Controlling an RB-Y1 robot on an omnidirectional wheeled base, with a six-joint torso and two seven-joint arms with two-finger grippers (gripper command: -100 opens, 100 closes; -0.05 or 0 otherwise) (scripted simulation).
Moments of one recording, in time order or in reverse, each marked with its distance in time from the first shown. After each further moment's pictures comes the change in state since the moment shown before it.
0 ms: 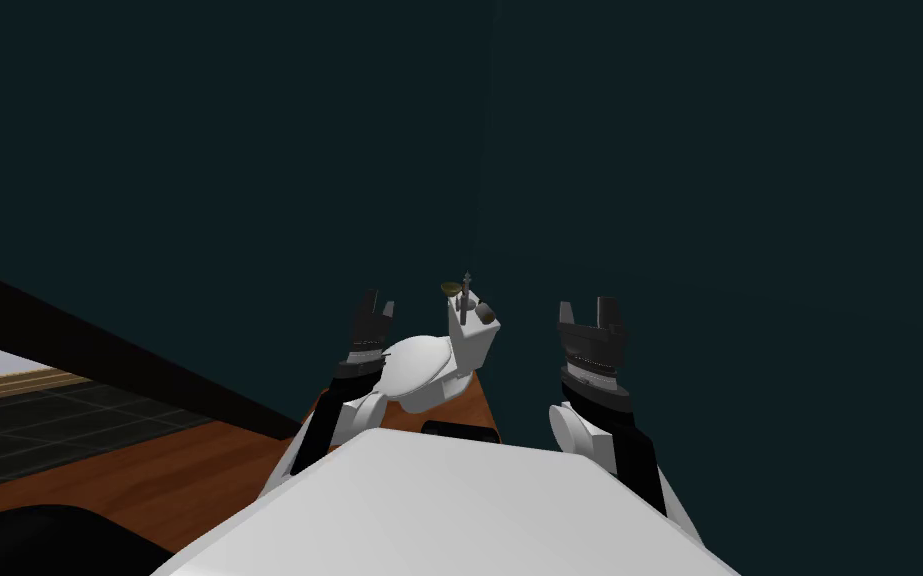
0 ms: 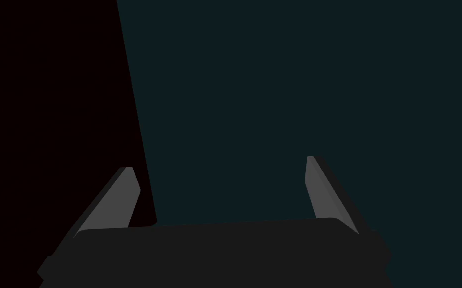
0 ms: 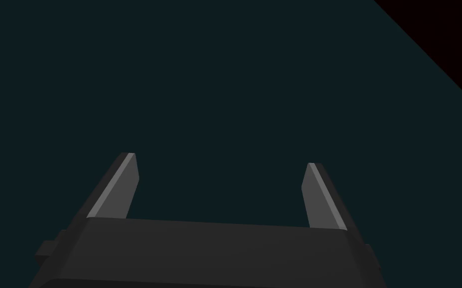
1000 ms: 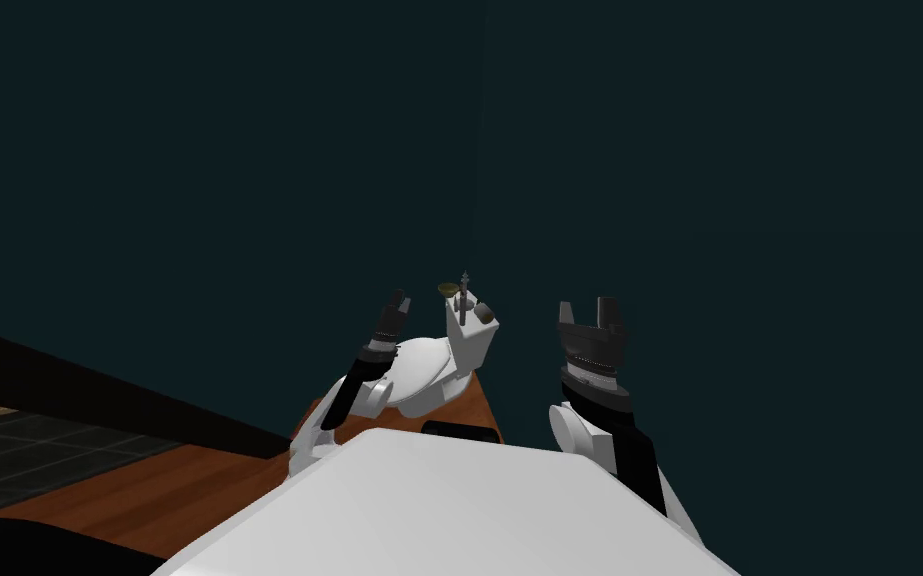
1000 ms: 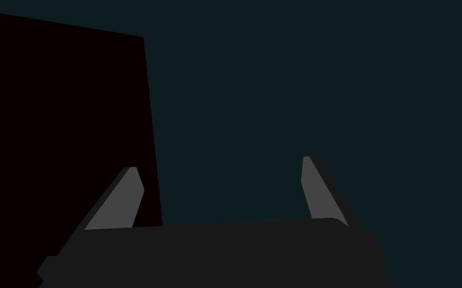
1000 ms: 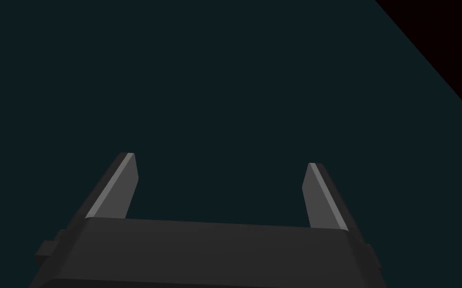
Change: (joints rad) left arm -0.167 0.206 -0.032 0.152 -0.006 -0.027 -0.058; right arm 0.000 0.000 0.000 0.000 0.000 0.000 0.000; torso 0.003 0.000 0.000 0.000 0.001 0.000
